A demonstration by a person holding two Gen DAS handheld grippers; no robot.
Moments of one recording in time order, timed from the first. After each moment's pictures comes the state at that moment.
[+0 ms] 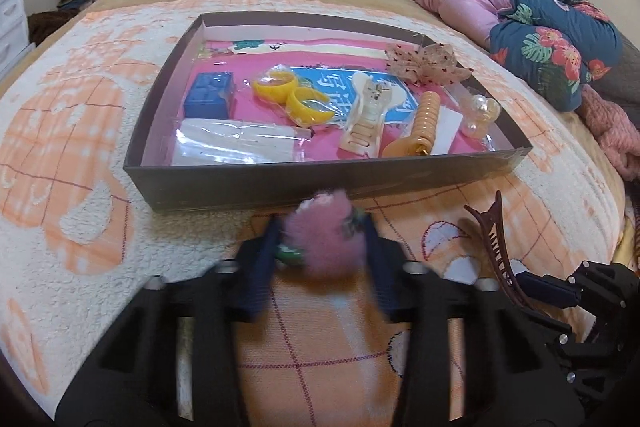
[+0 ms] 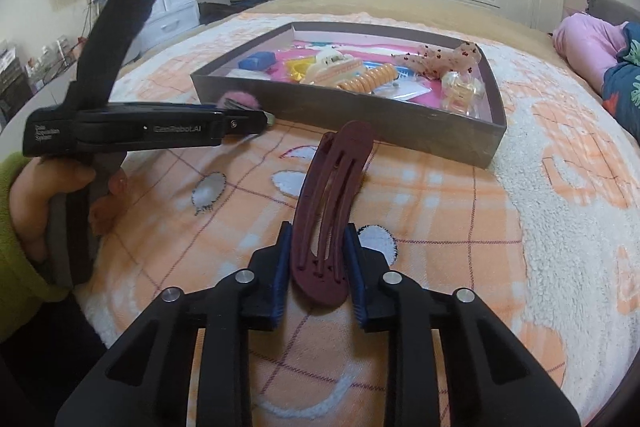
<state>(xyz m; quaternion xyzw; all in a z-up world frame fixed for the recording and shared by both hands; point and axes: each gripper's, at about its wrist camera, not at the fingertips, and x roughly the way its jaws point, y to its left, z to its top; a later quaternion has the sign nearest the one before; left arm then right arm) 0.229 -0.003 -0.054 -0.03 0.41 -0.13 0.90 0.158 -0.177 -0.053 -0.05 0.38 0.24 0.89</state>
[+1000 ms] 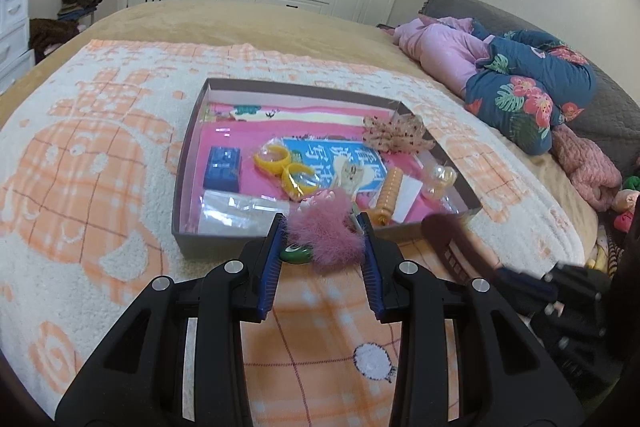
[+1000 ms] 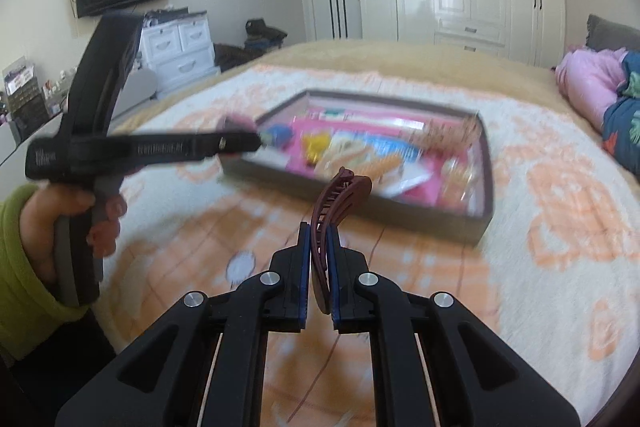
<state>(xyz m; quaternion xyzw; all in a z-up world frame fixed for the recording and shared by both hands) 0.217 0.016 0.003 -0.07 0.35 -0.16 0.92 0.163 -0.178 0.001 -0.04 0.29 0.26 0.92</state>
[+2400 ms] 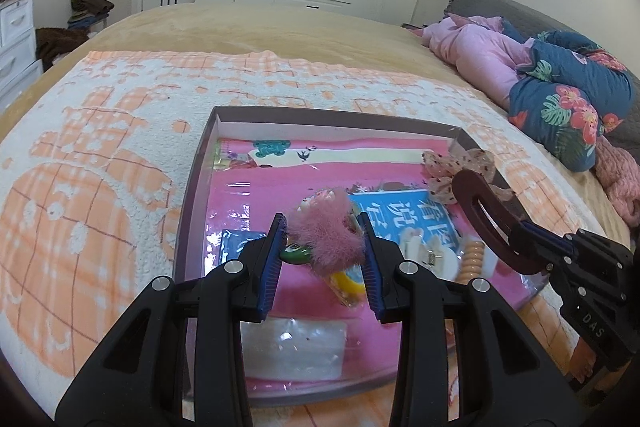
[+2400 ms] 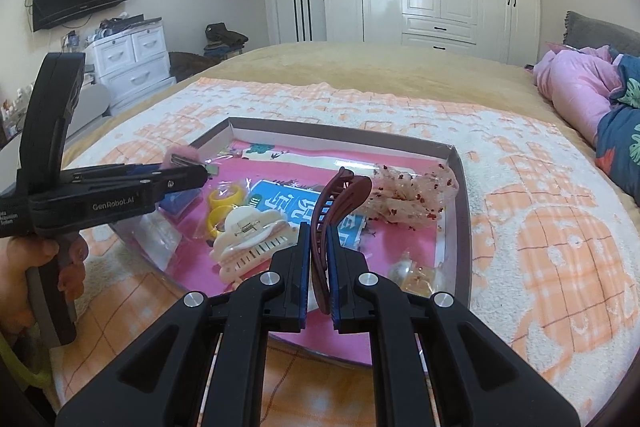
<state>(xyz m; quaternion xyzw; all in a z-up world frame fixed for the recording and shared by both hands) 0.315 0.016 -0.014 -0.05 0.35 -0.12 0.93 0.286 -0.178 -0.009 -0.04 0.30 0.20 0.93</state>
